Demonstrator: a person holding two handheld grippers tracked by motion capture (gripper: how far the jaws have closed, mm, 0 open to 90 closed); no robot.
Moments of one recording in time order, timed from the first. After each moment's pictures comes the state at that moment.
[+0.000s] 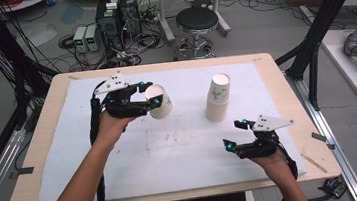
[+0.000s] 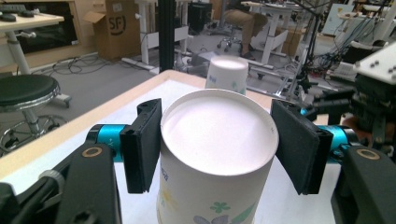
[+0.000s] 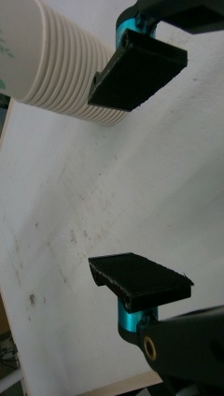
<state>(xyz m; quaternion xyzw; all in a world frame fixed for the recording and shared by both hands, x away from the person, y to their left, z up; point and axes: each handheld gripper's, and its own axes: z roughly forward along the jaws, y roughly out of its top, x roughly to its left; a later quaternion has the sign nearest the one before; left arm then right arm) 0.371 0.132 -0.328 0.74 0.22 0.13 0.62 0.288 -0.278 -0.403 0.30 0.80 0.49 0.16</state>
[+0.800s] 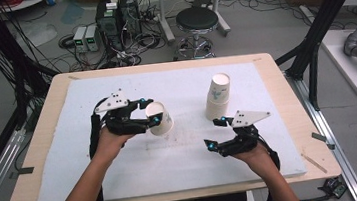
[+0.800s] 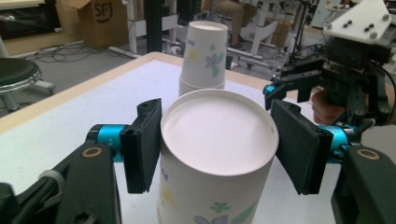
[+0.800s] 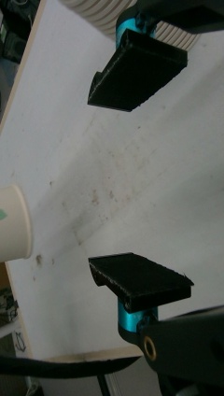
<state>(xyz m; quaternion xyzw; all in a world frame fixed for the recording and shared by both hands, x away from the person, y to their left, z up) 0.347 0.131 -0.357 0.75 0.21 0.10 0.62 0.305 -0.232 -0.395 0.24 0.82 0.50 0.12</state>
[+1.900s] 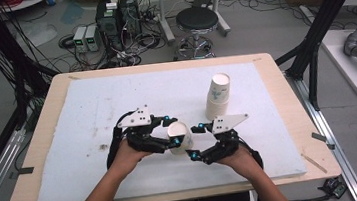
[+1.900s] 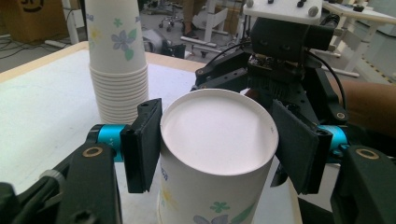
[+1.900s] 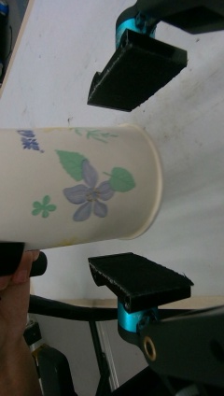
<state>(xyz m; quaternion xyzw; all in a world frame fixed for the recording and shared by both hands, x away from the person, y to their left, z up) 0.321 0.085 -0.375 0.77 0.14 0.03 0.62 0.307 -0.185 -0.404 0.16 0.83 0.53 0.06</state>
